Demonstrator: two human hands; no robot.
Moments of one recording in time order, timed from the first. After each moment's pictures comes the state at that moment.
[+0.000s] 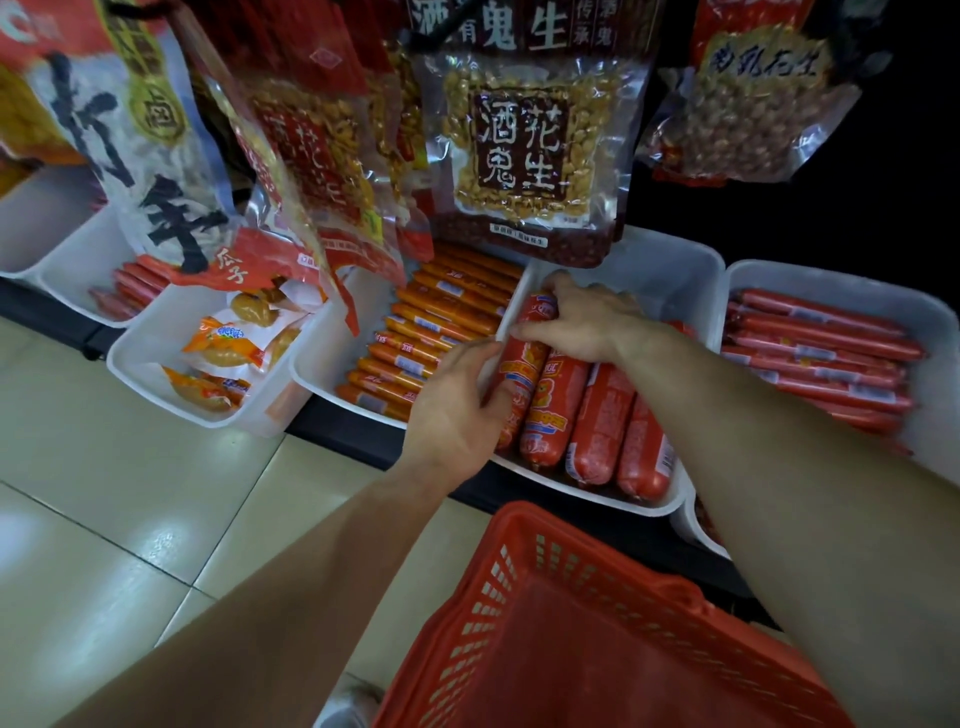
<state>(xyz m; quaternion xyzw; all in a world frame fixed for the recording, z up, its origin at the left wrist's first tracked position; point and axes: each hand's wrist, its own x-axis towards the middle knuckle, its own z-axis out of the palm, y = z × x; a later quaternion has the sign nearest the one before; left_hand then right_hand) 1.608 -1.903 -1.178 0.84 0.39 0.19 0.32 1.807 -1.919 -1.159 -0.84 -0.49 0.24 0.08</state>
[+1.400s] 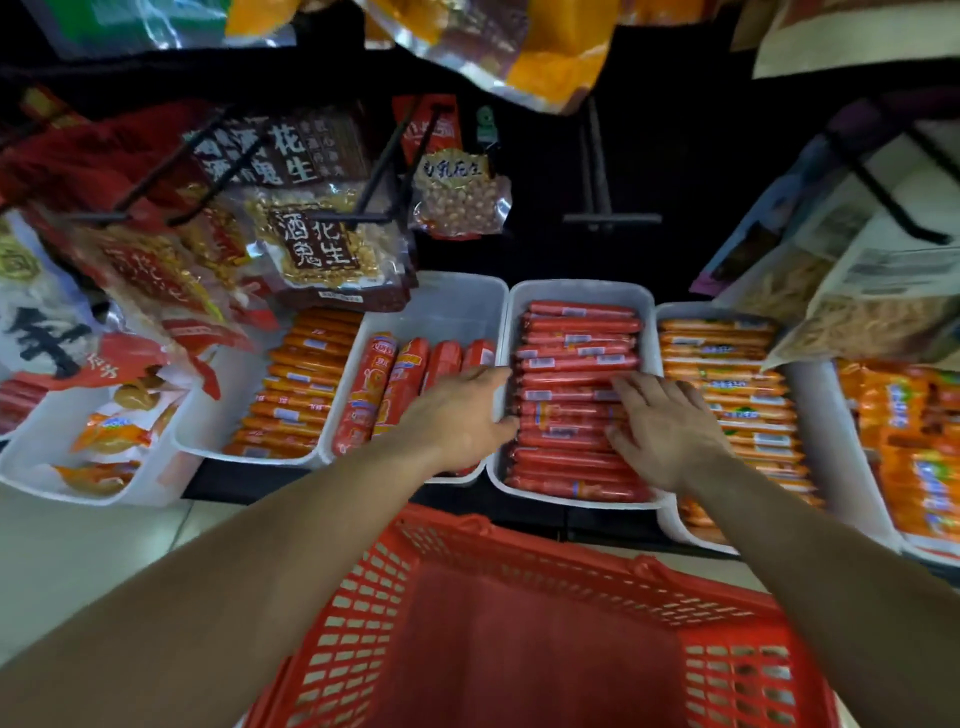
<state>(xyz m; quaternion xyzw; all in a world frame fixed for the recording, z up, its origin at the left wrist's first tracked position) 1.718 -2.019 -1.092 0.95 0.21 -0.10 0.21 1.875 -2.222 -1.148 -0.90 -0.43 0.11 -0.03</state>
